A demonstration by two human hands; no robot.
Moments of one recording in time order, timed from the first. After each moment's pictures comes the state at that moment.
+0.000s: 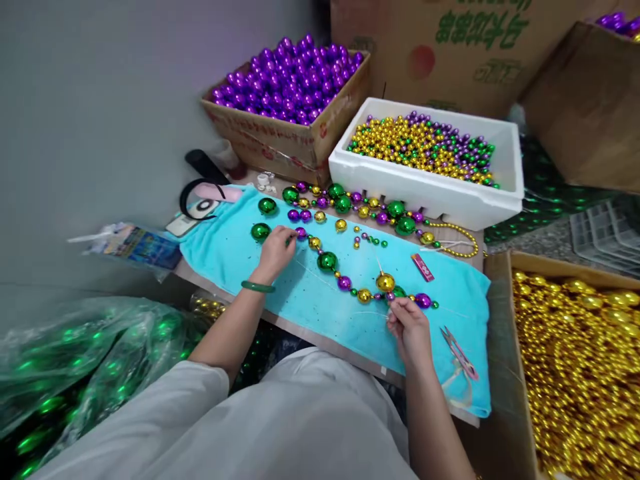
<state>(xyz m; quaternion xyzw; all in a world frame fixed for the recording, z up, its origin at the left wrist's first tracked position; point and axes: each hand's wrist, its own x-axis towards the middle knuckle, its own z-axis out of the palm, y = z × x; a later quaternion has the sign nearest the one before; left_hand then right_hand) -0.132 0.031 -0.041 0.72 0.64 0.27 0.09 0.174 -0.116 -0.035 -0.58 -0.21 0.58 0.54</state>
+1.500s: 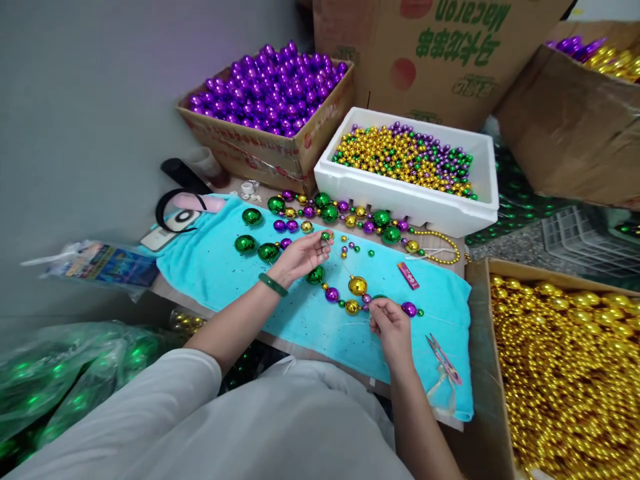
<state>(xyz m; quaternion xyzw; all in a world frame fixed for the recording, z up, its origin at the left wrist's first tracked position) -0.044 0.052 0.002 0.21 0.32 0.43 0.82 0.163 -0.099 -0.013 -0.61 -0.31 0.53 0.50</state>
